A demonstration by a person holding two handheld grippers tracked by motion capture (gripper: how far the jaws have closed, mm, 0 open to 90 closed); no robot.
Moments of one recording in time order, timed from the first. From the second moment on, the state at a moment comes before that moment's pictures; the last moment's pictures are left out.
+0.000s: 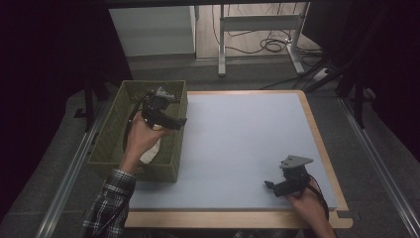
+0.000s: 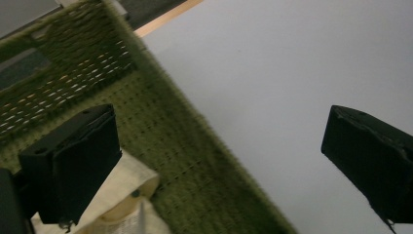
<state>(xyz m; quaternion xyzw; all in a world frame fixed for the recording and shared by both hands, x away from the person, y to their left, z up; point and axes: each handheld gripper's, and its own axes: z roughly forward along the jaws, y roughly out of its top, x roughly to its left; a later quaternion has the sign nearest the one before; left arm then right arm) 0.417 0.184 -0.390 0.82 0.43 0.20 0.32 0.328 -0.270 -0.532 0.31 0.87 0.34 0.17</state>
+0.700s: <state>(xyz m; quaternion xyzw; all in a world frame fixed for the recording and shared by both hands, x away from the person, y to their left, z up) 0.464 0.245 -0.452 0.81 0.50 0.19 0.25 0.328 -0.270 -0.532 0.31 0.87 0.34 0.17</state>
